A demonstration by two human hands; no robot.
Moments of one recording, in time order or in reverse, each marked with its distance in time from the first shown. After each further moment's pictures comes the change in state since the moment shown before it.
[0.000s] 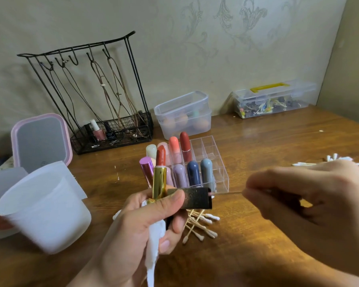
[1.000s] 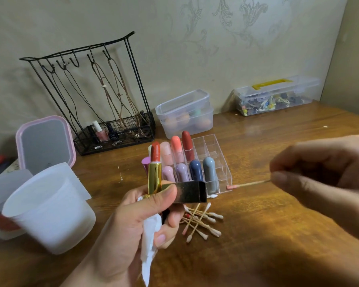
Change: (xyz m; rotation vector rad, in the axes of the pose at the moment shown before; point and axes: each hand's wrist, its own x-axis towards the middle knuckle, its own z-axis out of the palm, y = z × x) left_hand -0.001 0.007 -0.004 -0.029 -0.045 0.021; right_hand 0.001 0.014 -0.014 0.275 -0.032 0.216
